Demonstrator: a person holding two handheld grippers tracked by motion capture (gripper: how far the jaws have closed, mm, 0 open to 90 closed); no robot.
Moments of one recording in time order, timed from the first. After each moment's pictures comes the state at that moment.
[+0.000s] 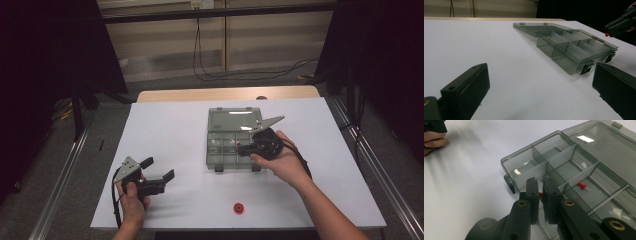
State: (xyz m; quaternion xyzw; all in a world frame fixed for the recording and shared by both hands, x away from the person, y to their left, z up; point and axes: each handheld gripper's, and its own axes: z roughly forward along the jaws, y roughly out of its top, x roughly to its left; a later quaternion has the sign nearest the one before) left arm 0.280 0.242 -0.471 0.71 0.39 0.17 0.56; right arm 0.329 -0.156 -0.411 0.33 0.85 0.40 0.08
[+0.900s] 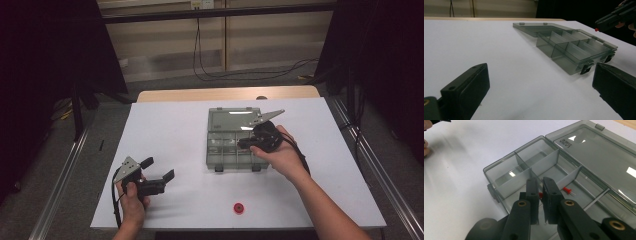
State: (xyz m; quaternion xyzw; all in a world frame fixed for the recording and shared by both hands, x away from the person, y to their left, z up) left arm 0.280 0.242 -0.471 0.71 0.39 0.17 0.56; right arm 0.348 -0.160 -0.411 0.36 0.84 0.40 0.09
